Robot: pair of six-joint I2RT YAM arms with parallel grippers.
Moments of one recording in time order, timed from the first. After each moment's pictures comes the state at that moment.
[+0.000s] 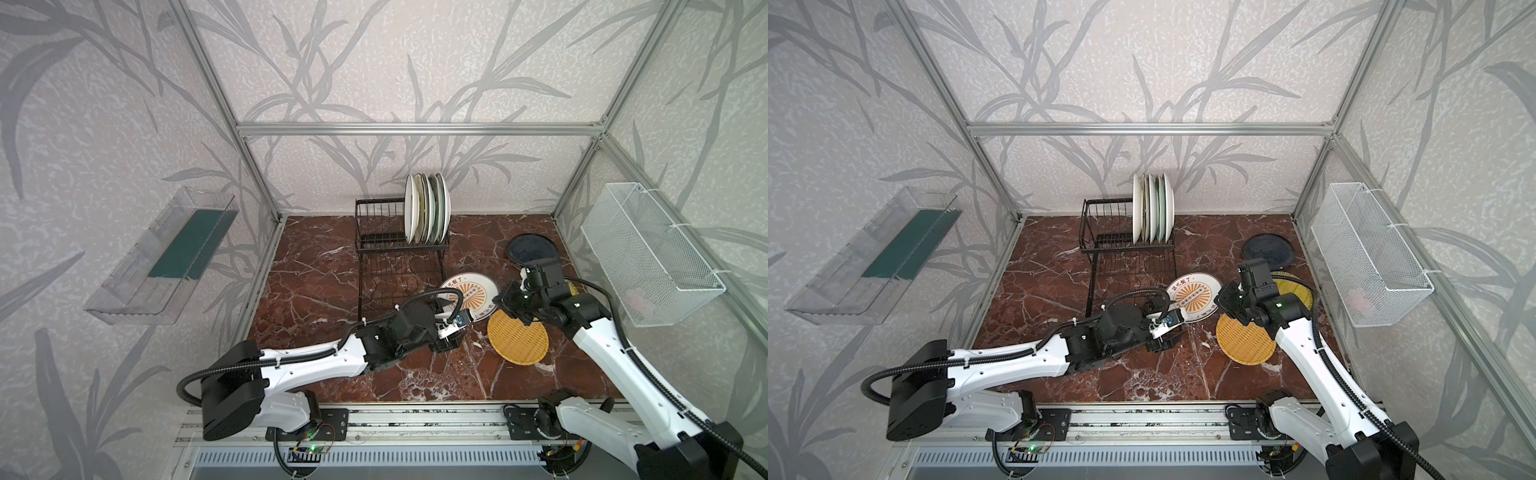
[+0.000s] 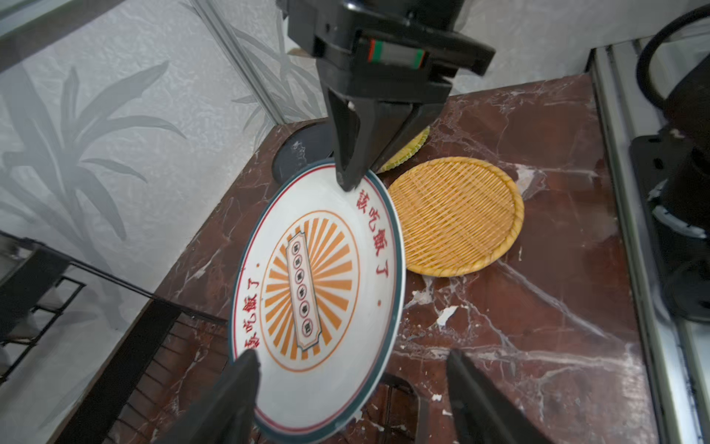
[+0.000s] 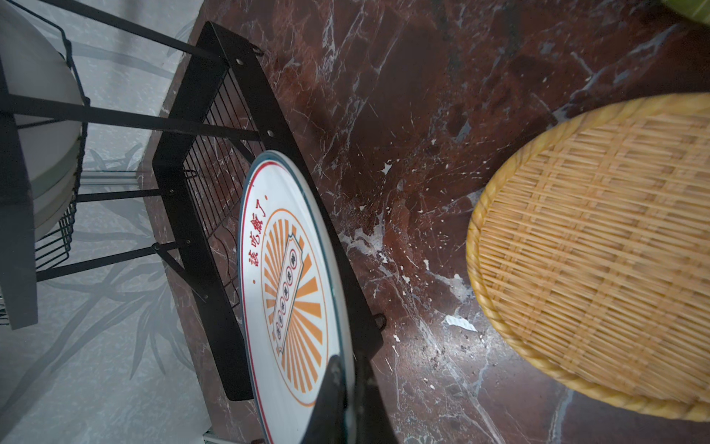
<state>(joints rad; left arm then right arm) -1.12 1.37 0.83 0.16 -0.10 0.41 0.31 1.03 0.92 -0.79 -0.20 0.99</state>
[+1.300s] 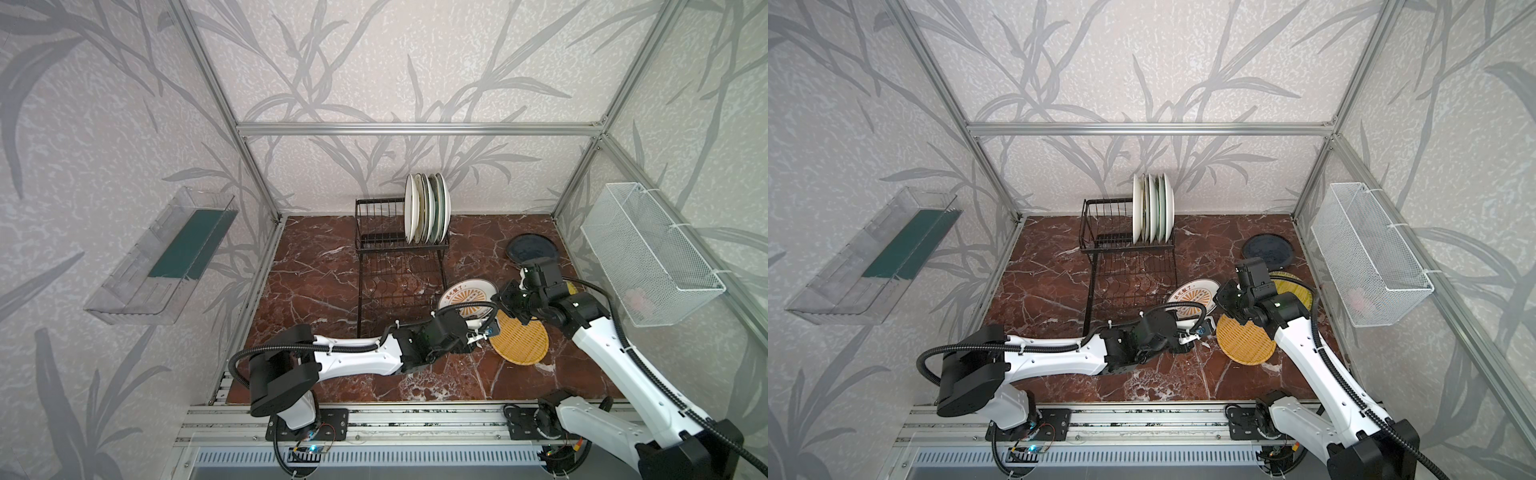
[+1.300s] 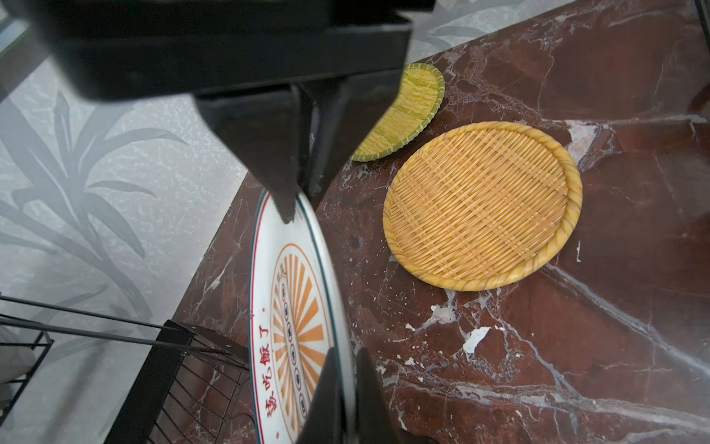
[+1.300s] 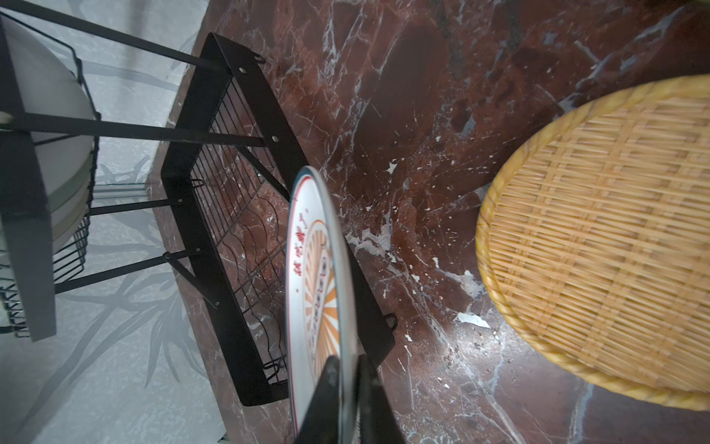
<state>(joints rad) -1.21 1.61 0.95 0.22 -0.28 0.46 0.34 1.03 0.94 -0.75 -0.19 1.03</state>
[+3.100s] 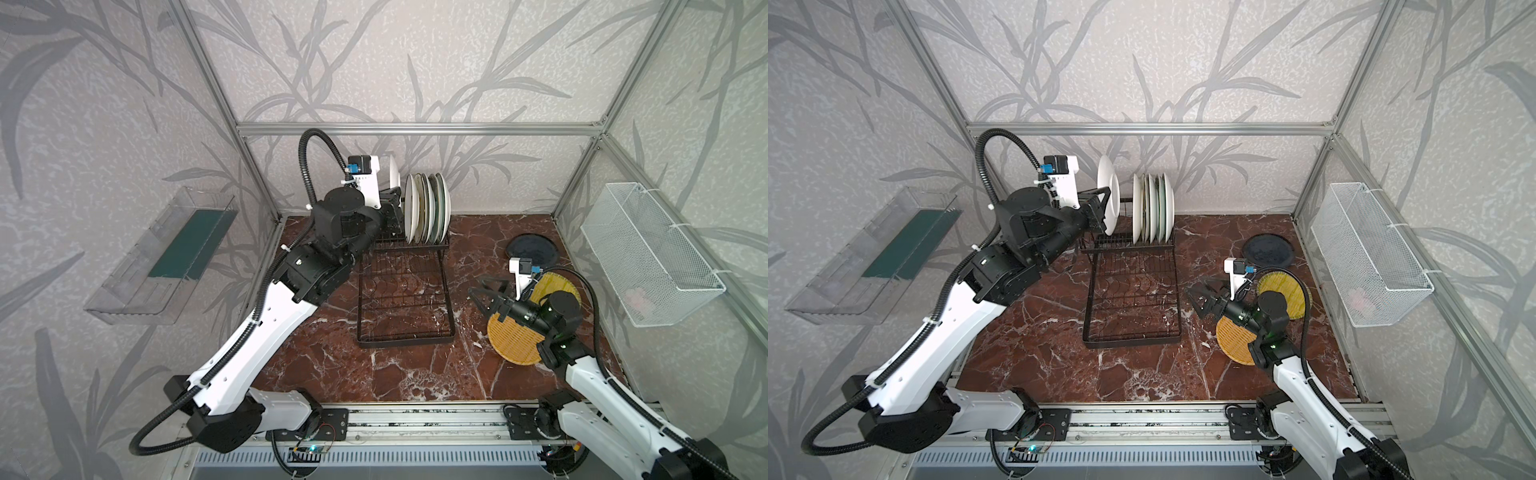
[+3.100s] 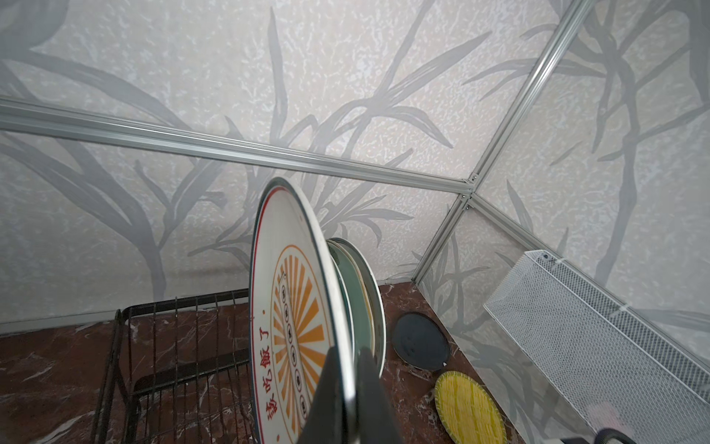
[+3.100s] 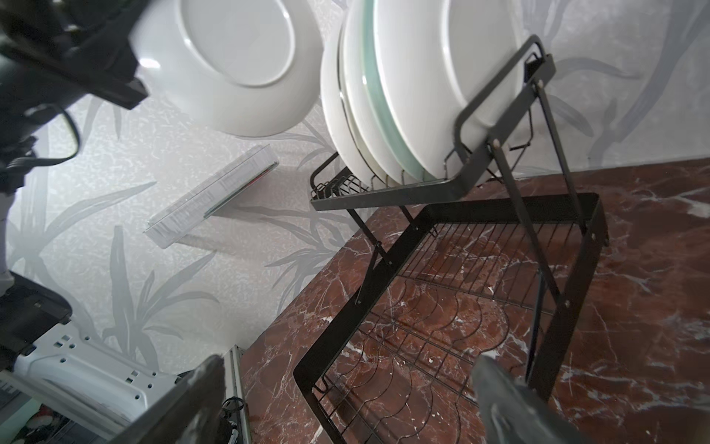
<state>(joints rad) -0.65 1.35 1.70 -0.43 -0.21 -0.39 0.30 0.83 0.38 0.52 -0.70 0.61</state>
